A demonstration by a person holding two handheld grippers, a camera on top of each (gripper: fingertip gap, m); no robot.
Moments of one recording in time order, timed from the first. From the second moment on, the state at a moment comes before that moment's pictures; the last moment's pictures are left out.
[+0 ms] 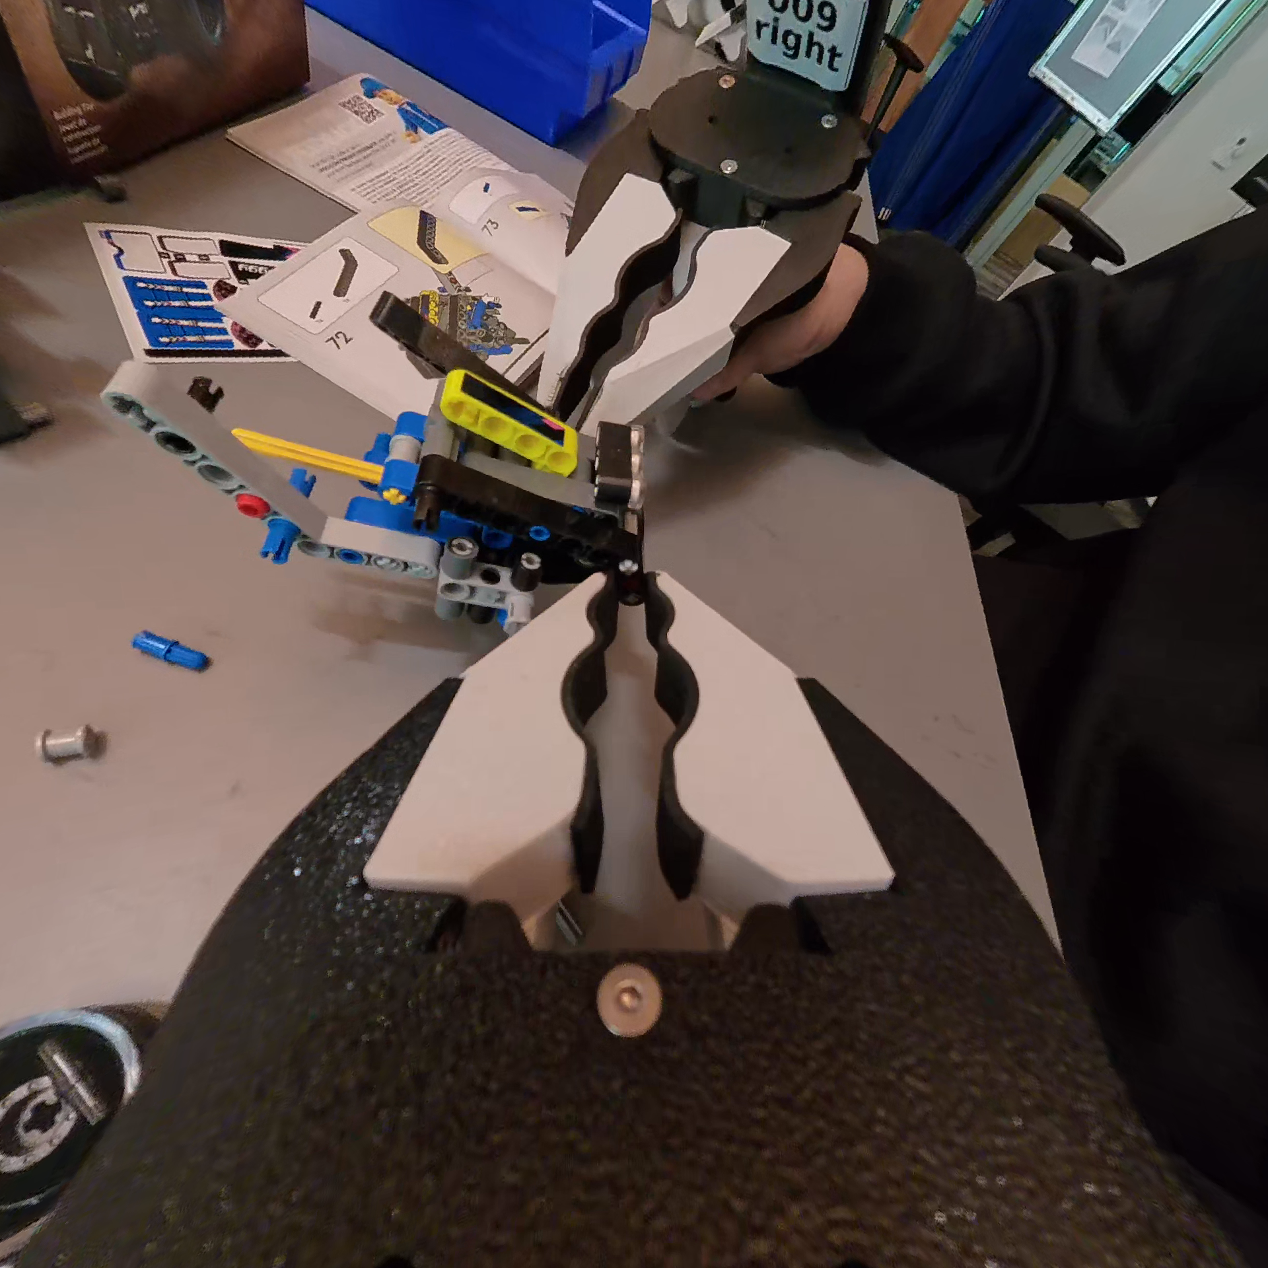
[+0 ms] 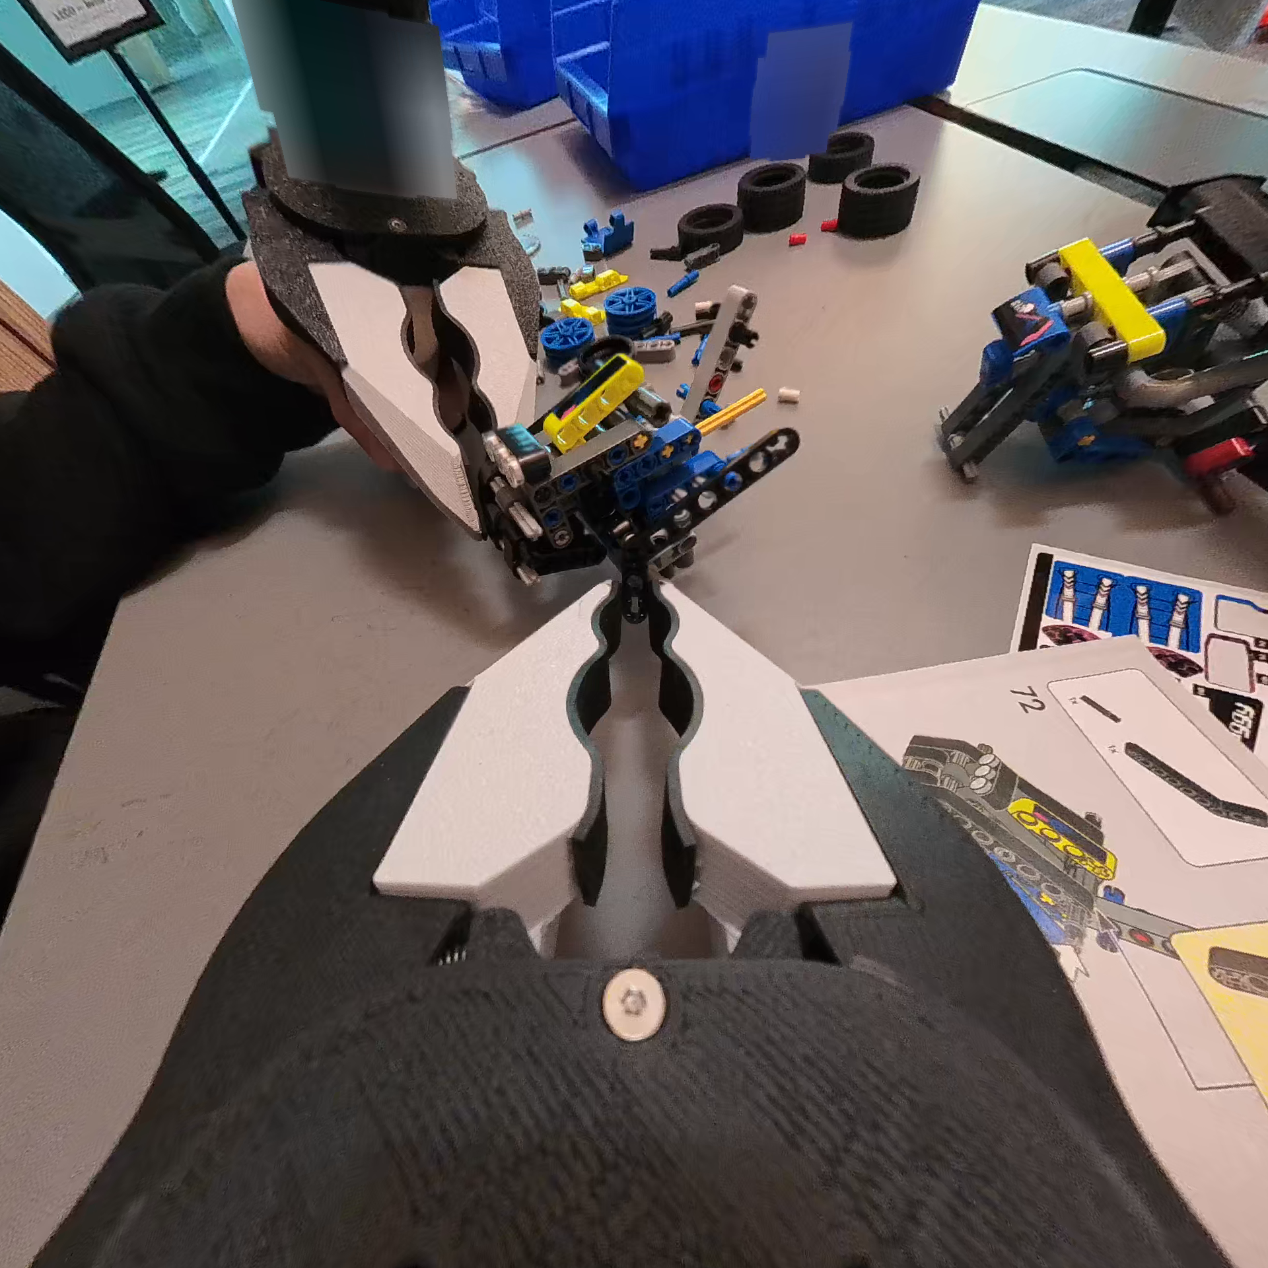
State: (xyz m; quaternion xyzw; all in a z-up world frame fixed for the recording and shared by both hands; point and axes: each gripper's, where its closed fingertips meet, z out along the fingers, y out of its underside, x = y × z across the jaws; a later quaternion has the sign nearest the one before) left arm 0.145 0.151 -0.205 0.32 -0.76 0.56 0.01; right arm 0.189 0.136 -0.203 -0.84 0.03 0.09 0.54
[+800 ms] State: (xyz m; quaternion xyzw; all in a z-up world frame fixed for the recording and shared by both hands) left arm 0.145 0.148 -0.173 0.34 -0.68 0.65 0.07; right arm 0.166 0.135 -0.156 -0.71 0.05 0.31 0.63
